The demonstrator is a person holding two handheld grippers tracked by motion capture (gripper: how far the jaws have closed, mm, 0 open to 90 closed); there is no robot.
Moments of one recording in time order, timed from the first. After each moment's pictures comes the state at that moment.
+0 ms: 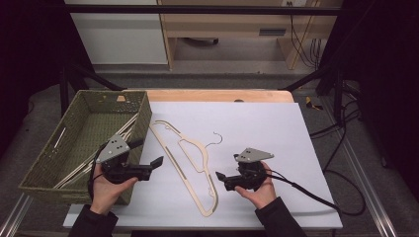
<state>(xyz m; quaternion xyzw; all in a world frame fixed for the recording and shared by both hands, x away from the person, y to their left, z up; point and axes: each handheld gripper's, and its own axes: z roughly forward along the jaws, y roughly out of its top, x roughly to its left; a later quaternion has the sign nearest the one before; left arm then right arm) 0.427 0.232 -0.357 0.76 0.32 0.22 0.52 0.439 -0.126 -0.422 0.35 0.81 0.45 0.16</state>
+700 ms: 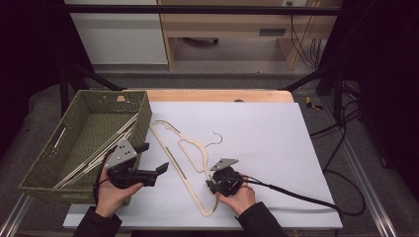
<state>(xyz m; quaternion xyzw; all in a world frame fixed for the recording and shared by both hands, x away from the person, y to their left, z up) 0.422 0.220 -0.367 0.78 0.31 0.21 0.50 0.446 -0.073 -0.473 0.38 0.86 0.32 0.13</state>
